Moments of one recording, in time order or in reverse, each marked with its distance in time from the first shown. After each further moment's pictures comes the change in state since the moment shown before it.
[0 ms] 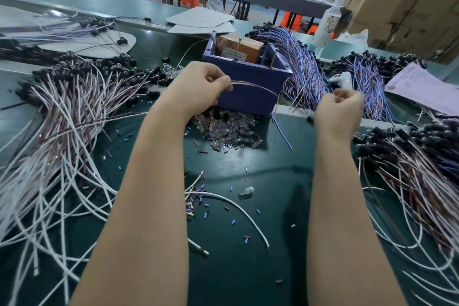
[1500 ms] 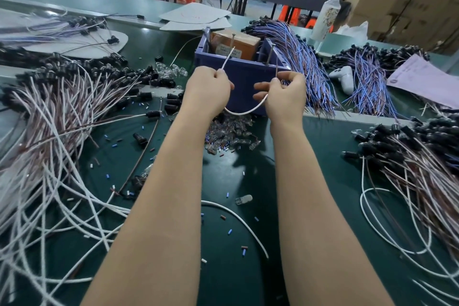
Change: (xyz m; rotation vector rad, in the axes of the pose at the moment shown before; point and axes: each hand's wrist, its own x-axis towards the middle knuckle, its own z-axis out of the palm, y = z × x) left_hand 0.026 0.000 0.039 -0.130 0.176 -0.184; right_hand -0.025 -0.013 0.060 0.392 -0.395 0.008
